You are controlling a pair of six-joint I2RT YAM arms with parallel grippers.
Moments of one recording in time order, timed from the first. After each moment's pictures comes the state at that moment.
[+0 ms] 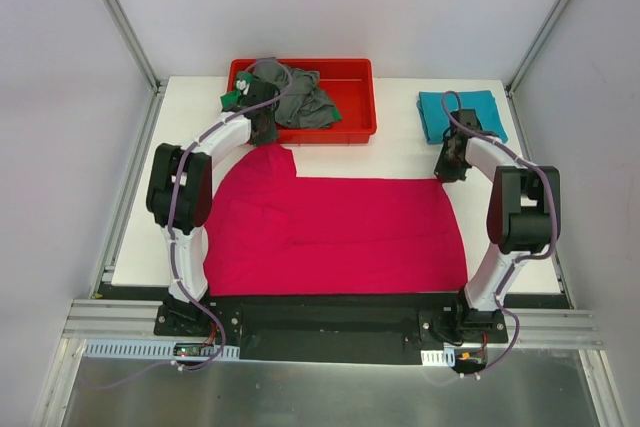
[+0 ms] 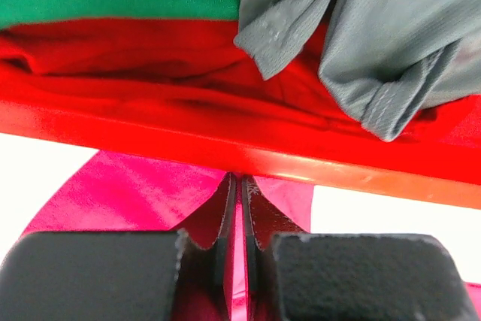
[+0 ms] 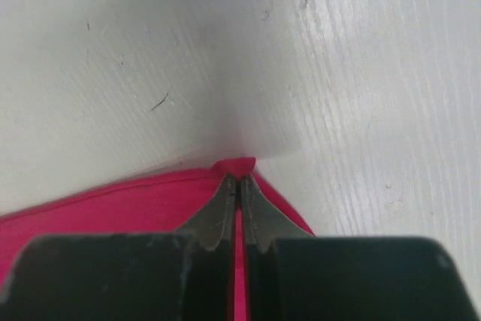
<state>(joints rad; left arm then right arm) -0.31 2.02 1.58 -0.50 -0.18 -0.52 0.03 1.86 1.25 -0.57 0.10 0.35</state>
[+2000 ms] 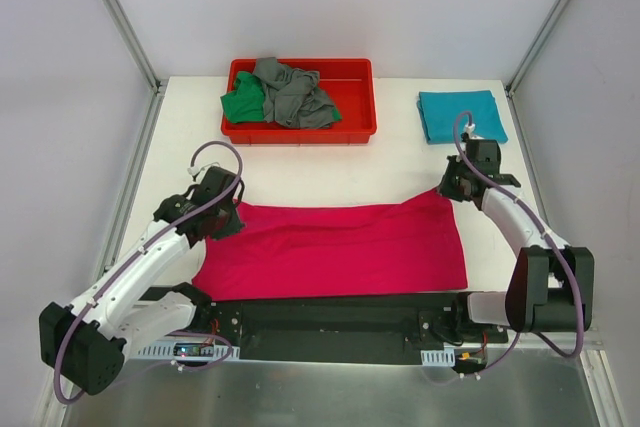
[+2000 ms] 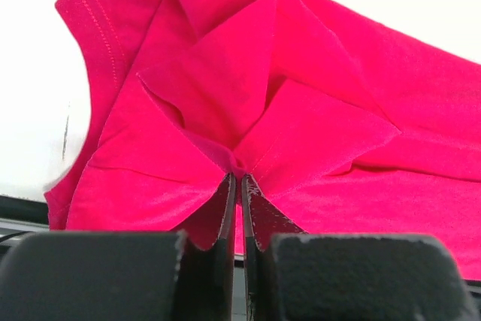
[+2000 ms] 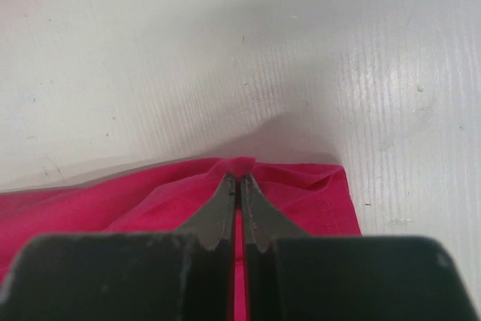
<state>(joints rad) -0.47 0.95 0.78 -0.91 -0.22 -0.79 0.04 1.33 0.82 -0.40 -0.09 0.30</state>
